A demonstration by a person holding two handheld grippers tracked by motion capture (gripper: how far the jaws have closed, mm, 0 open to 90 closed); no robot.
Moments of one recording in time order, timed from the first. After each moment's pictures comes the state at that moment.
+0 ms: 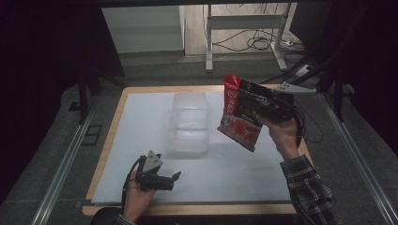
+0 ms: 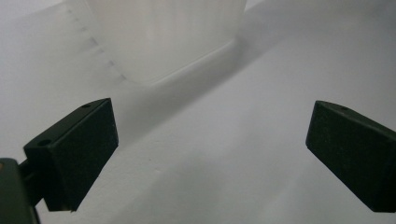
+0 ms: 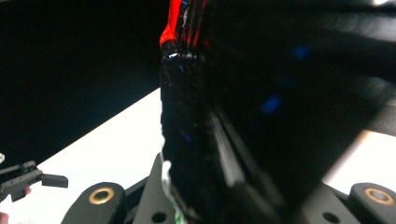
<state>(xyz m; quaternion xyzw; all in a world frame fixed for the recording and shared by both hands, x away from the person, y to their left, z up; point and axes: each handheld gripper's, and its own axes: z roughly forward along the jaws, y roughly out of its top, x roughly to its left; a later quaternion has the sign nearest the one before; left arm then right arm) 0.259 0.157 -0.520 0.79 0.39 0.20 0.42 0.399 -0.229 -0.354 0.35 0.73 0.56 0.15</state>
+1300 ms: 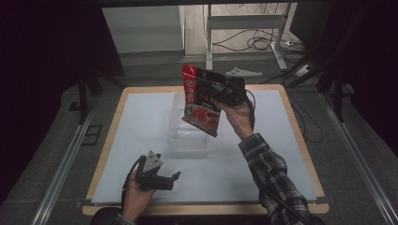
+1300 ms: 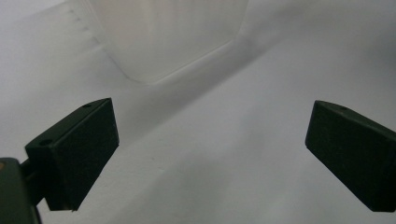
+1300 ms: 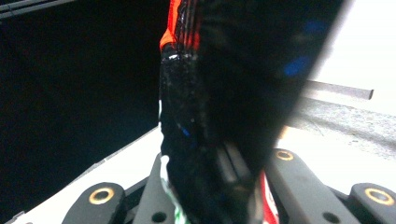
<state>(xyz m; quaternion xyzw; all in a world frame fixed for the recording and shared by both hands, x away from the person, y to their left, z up) 0.259 0.158 -0.521 0.80 0.39 0.20 0.42 0.455 -0.111 -0.364 0.31 0.74 0.59 0.11</state>
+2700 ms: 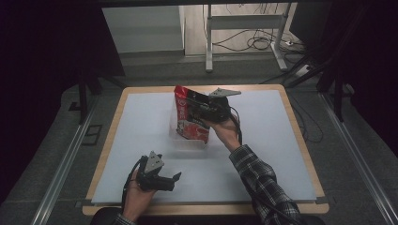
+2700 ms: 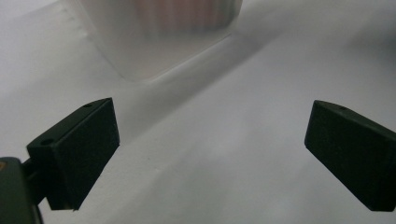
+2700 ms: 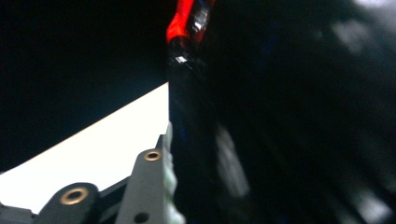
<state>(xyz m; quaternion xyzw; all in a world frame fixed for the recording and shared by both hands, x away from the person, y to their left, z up) 0.259 0.154 -0.521 0.80 0.38 0.20 0.41 0.452 -0.081 -0.433 0.30 0.78 0.55 0.10</state>
